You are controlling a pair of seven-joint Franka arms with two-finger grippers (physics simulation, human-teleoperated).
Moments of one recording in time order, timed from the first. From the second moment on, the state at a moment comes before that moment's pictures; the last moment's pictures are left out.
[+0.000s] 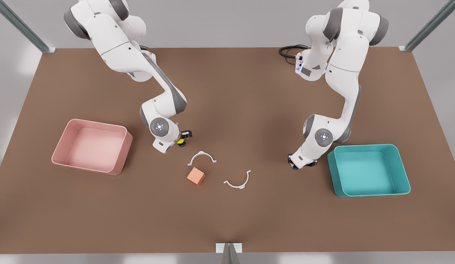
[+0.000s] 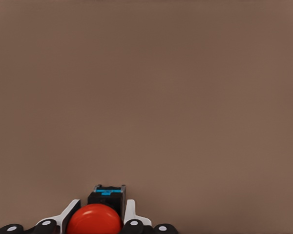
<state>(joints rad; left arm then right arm) -0.24 0.54 -0.03 -1.98 -0.01 2.59 -0.07 0.21 0.42 0.30 -1.98 0.01 2.17 0.33</state>
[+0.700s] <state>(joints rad) 0.00 0.42 0.13 -1.76 -0.03 2.20 0.13 0.19 0.50 0.29 -2.06 0.00 2.36 0.31</state>
